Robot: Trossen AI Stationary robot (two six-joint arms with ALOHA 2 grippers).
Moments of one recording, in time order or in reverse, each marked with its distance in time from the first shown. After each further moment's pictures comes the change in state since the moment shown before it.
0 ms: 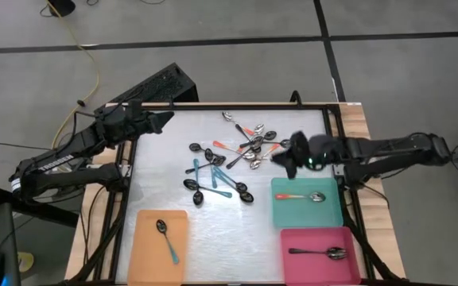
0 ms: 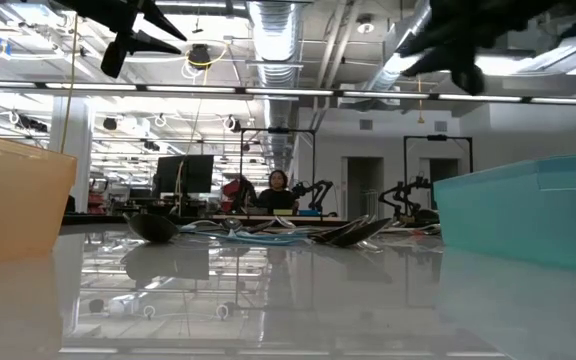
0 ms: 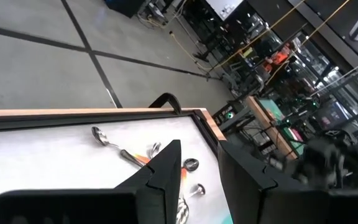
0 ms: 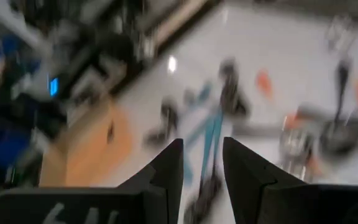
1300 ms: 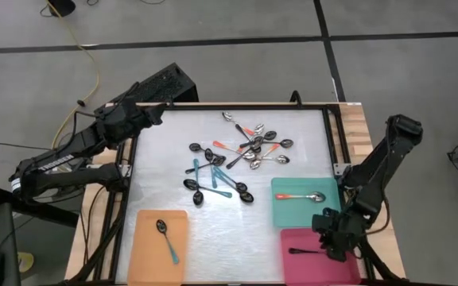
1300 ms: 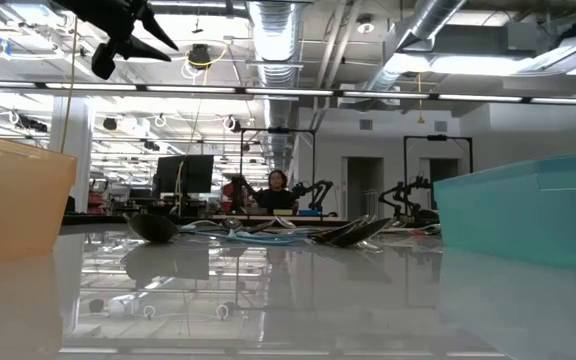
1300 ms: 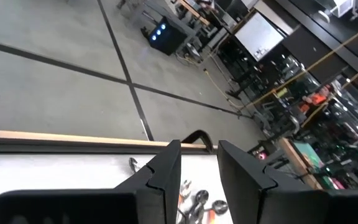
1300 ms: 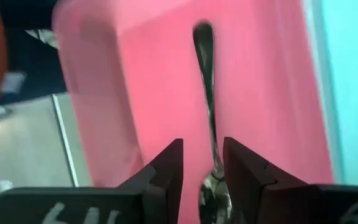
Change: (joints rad) left arm 0.000 0.002 0.000 0.000 -0.229 -0.032; right arm 0.997 0.257 -0.002 -0.336 -0.167 0.550
